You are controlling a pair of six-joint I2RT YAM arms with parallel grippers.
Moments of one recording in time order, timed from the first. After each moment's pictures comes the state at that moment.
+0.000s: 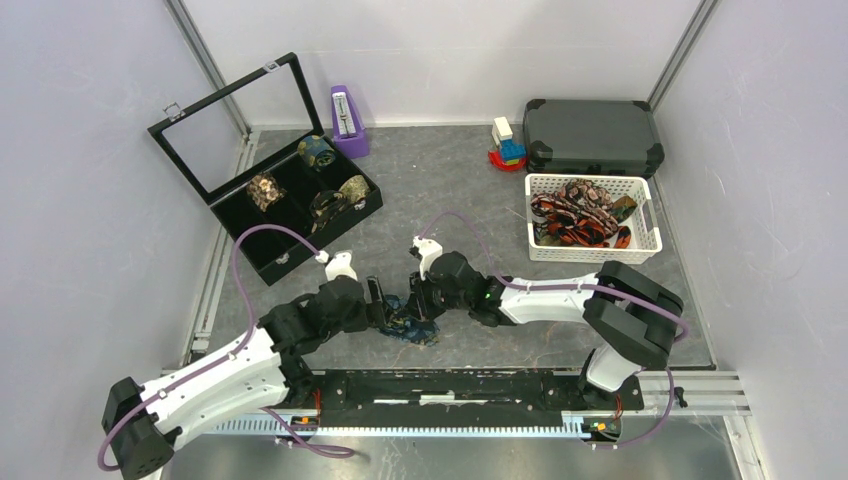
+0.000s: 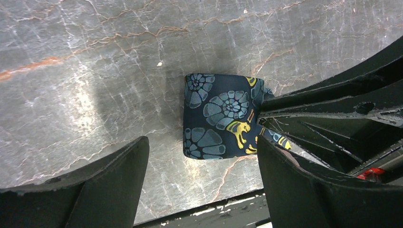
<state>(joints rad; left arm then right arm) -0.88 0.70 0.45 -0.58 -0.31 -0.87 1.06 1.63 0.77 0.26 -0.10 0.57</state>
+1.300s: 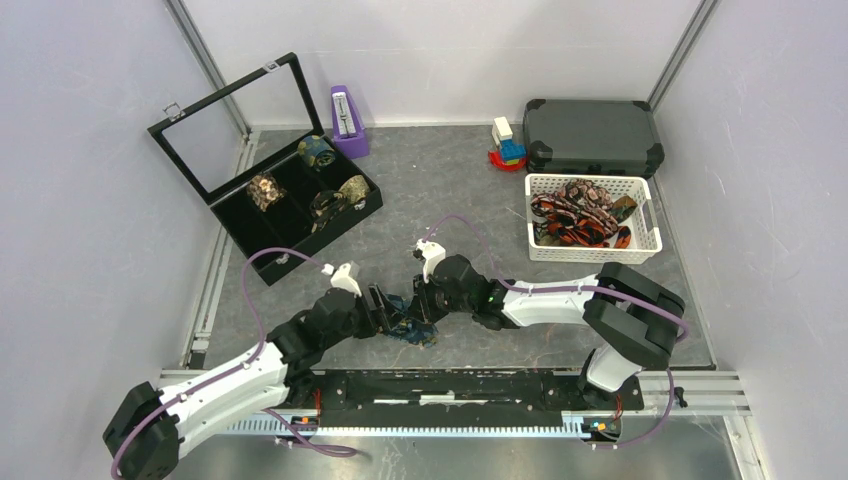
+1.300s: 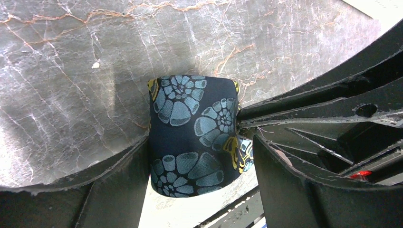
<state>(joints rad) -0.80 0.67 0.16 -0.09 -0.07 -0.94 1.06 1.62 0.72 0.30 -0.10 0.57</state>
